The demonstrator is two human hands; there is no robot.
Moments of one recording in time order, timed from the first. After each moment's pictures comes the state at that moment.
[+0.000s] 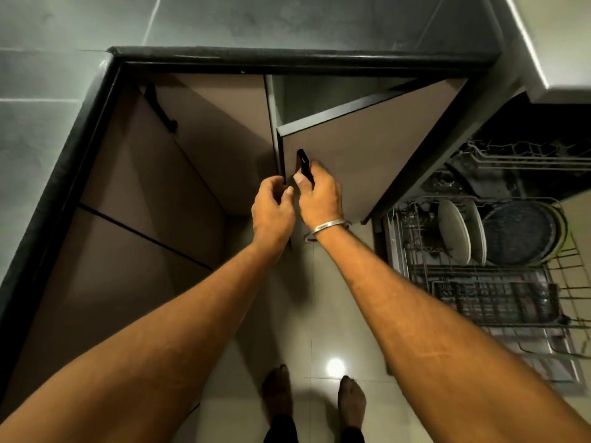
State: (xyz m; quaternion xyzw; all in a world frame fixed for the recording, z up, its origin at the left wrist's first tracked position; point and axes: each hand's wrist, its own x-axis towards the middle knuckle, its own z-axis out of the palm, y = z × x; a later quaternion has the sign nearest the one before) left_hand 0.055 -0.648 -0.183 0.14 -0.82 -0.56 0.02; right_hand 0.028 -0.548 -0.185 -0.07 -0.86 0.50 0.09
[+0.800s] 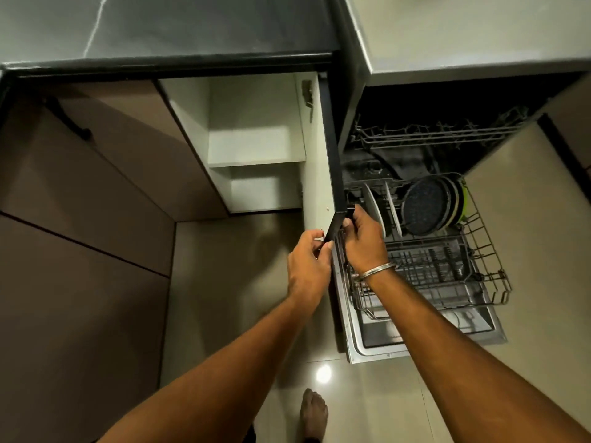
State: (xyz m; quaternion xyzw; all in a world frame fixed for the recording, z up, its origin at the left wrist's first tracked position) left_hand 0.234 -0.412 -0.189 0.08 -0.79 -0.61 -0.10; right_hand 0.212 -0.285 -0.178 -0.10 -0.87 0.47 0.09
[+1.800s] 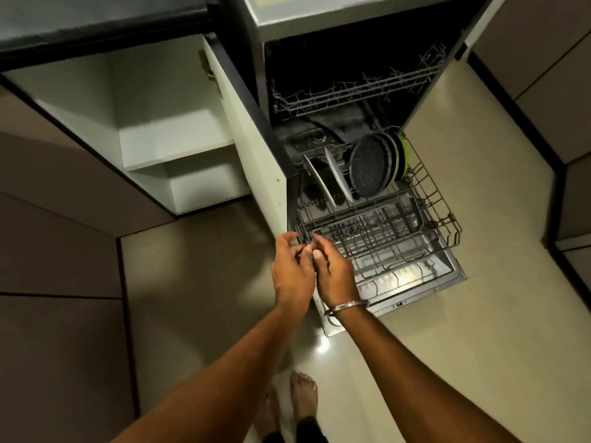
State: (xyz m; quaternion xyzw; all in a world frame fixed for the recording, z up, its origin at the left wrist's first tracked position) left_hand 0.285 -0.332 -0.233 0.08 -0.79 -0.59 -0.15; right_hand 0.323 -0.245 -0.256 -0.24 -0.82 0.51 0.06
